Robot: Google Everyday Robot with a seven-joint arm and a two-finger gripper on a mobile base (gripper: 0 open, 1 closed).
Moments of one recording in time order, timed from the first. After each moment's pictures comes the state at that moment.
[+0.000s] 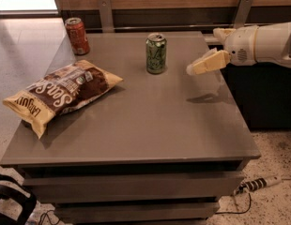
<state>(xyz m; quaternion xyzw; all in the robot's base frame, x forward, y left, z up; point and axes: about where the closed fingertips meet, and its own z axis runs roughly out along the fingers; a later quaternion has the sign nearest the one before) 0.645 -0.171 0.918 -0.42 0.72 0.21 0.51</state>
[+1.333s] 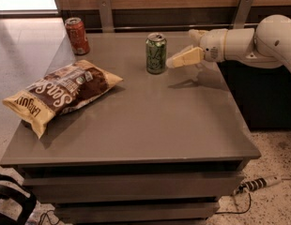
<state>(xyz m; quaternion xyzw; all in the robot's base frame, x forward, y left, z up) 0.710 -0.117 0.893 -0.42 0.68 0.29 0.52</state>
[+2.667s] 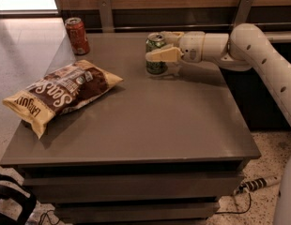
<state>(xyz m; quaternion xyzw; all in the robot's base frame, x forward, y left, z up) 0.730 -0.053 0.888 -0.43 0.62 0.36 0.55</state>
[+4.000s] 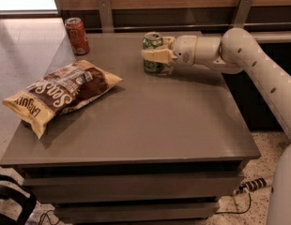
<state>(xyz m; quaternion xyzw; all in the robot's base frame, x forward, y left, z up) 0.731 -0.034 0.875 -0.43 0.61 0.38 0.54</state>
